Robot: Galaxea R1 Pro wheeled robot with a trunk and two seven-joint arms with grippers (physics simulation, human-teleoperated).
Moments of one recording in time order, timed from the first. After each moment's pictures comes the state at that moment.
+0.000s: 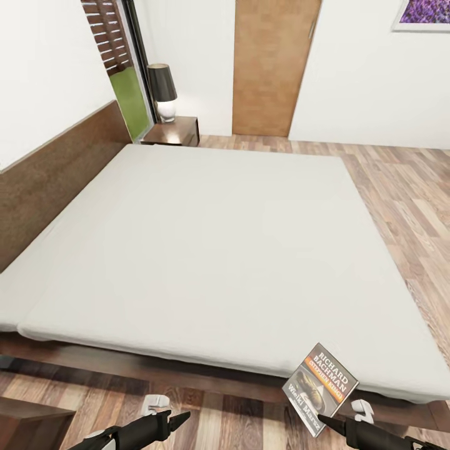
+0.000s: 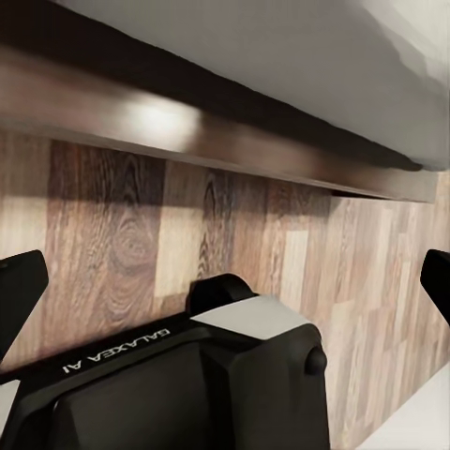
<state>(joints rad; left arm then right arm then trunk) -0.56 0.09 -0.03 -0.02 0.24 -0.10 -0.87 -0.24 -0.43 0.16 -0.66 -0.64 0.36 0.98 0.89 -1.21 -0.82</state>
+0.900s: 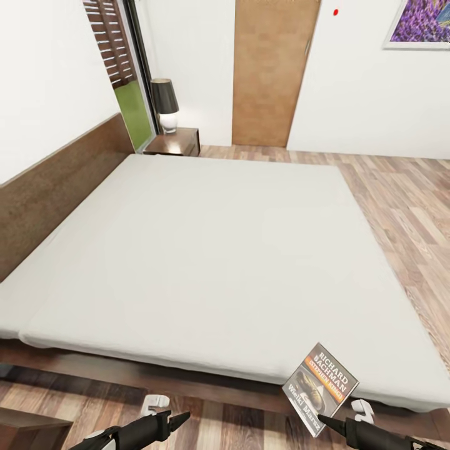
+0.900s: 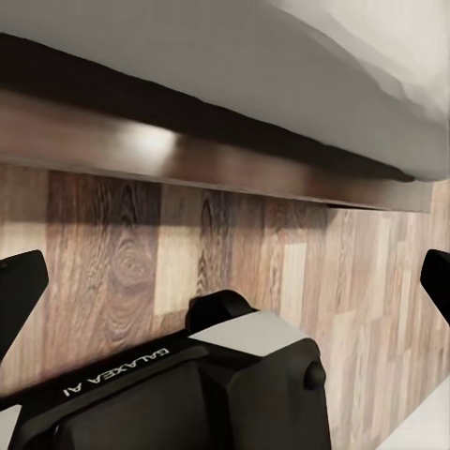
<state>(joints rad) -0.56 0.09 -0.03 -0.02 0.24 -0.10 -0.87 -0.24 -0.43 0.16 -0.66 -0.64 0.36 0.98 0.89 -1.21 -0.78</state>
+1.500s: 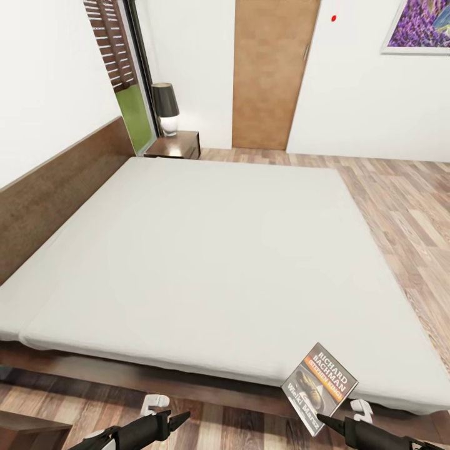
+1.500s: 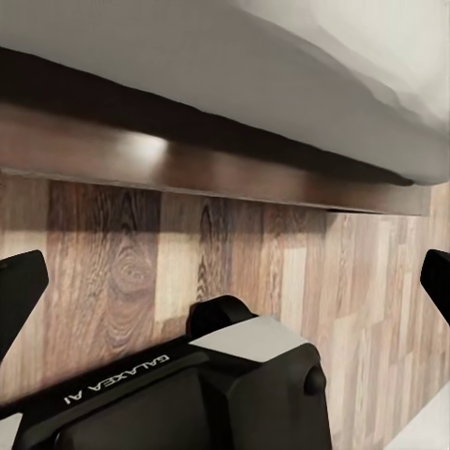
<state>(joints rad) -0.56 0.09 -0.03 -0.02 0.24 -0.10 -0.87 -0.24 -0.42 0.16 -0.65 -0.65 0.35 0.97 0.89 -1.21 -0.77</state>
